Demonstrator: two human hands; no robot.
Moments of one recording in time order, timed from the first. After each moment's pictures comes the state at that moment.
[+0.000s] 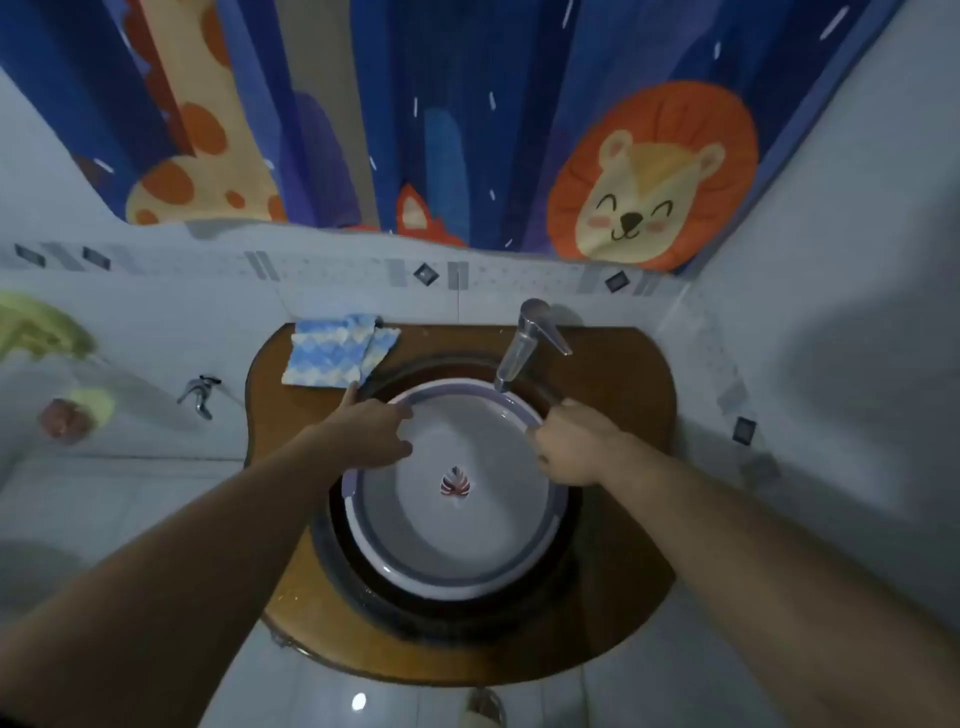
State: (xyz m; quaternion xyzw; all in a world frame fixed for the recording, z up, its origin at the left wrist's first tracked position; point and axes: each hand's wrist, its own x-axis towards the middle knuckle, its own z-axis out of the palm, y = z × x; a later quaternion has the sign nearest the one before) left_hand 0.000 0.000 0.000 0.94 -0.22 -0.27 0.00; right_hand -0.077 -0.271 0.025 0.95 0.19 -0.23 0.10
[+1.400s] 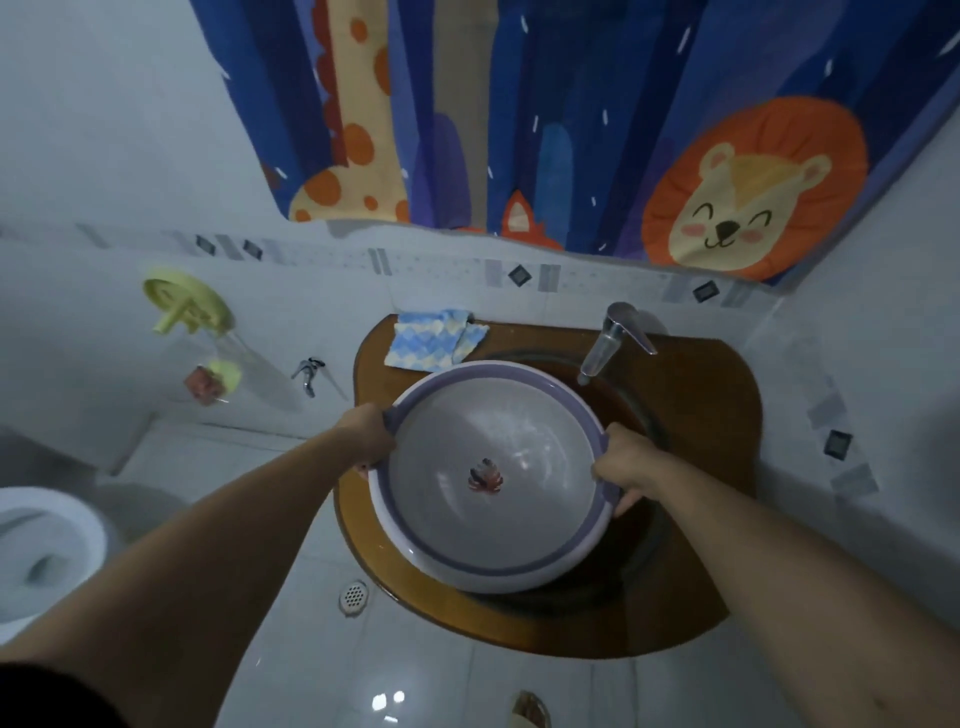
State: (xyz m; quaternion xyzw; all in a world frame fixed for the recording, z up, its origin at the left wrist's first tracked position) left_hand -0.055 0.099 0.033 0.92 0.14 -0.29 0.22; right_hand -0.104 -0.226 0.026 0.83 -0.24 -0.36 -0.36
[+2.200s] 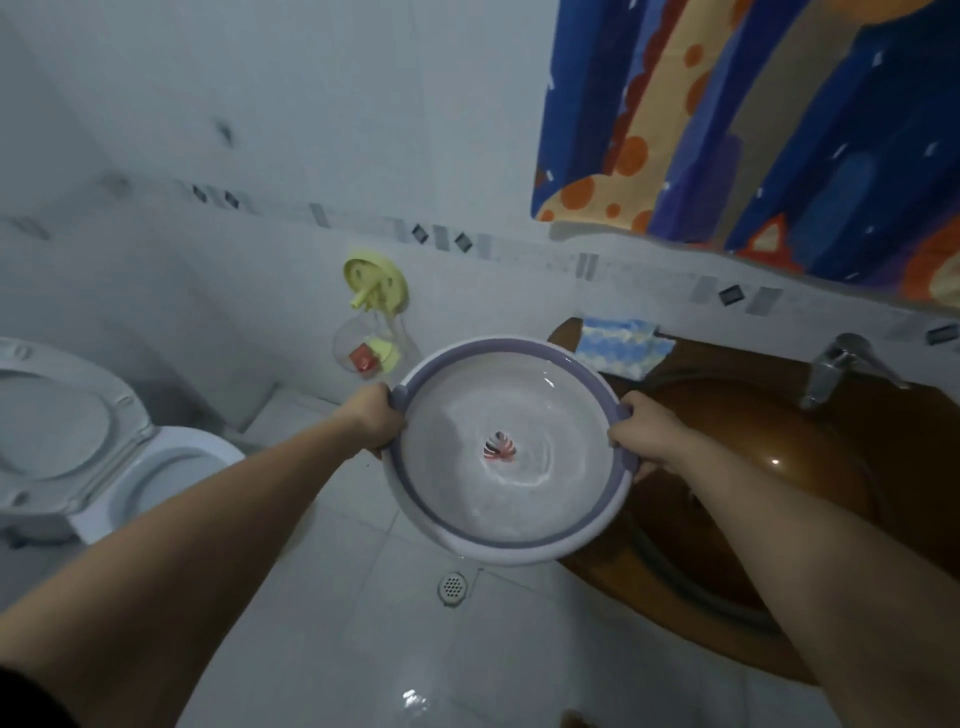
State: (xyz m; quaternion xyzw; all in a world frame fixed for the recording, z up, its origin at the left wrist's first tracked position) left_hand -0.115 0.399 0.067 0.91 0.19 -0.19 0.32; right_hand -0.092 0.057 0.061 0.88 -0.13 -0.27 -0.37
